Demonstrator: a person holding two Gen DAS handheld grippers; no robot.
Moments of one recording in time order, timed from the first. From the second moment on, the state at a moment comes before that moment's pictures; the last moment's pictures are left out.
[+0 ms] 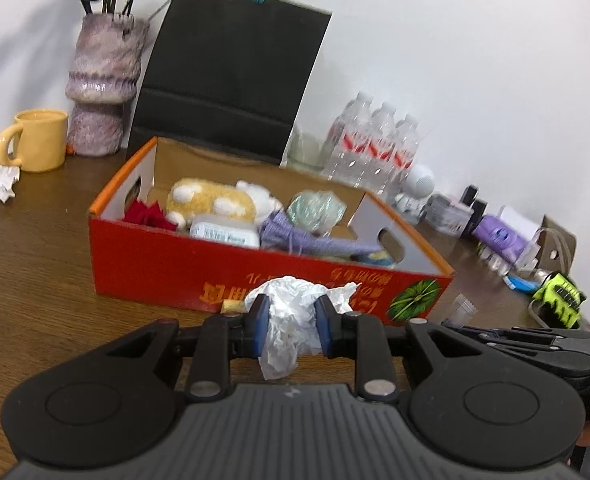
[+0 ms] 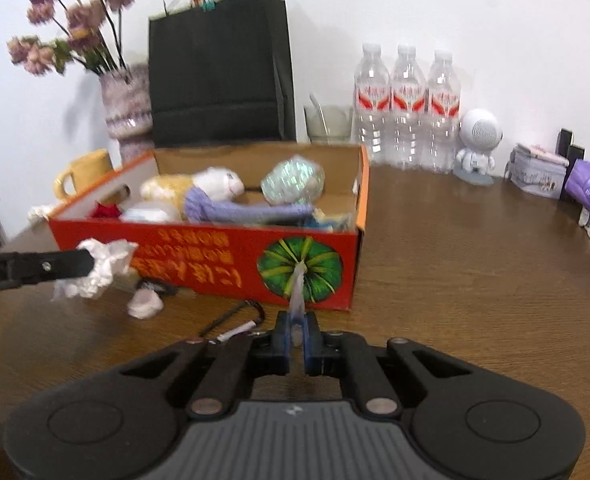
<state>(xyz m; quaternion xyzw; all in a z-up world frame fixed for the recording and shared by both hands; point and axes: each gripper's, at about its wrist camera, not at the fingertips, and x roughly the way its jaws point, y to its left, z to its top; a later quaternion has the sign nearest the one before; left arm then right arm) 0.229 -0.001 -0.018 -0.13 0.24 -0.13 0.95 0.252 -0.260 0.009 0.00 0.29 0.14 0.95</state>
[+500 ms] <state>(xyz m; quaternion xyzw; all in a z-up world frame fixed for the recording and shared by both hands) 0.296 0.035 0.017 -0.11 0.19 -0.07 0.97 0.332 -0.219 0.058 0.04 0.25 0.18 0.95</state>
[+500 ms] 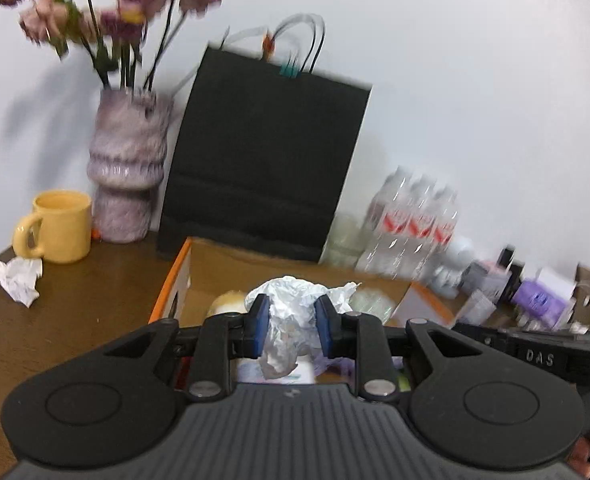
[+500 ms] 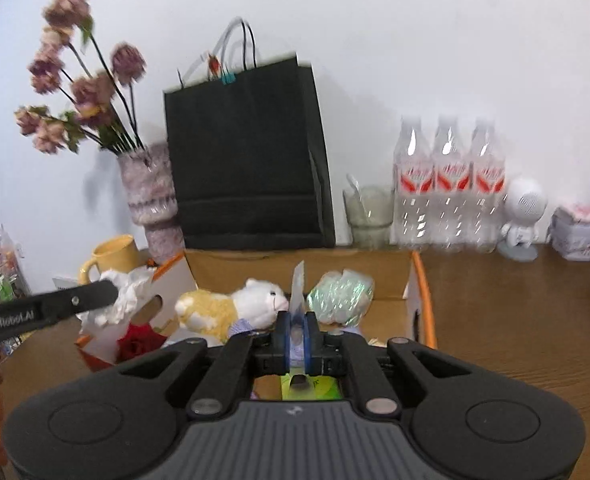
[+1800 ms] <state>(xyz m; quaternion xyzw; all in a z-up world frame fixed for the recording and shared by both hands) 0.262 0.035 0.006 -0.07 0.23 -0.02 0.97 0.304 -0.237 0.050 0.02 0.28 0.10 0.96</state>
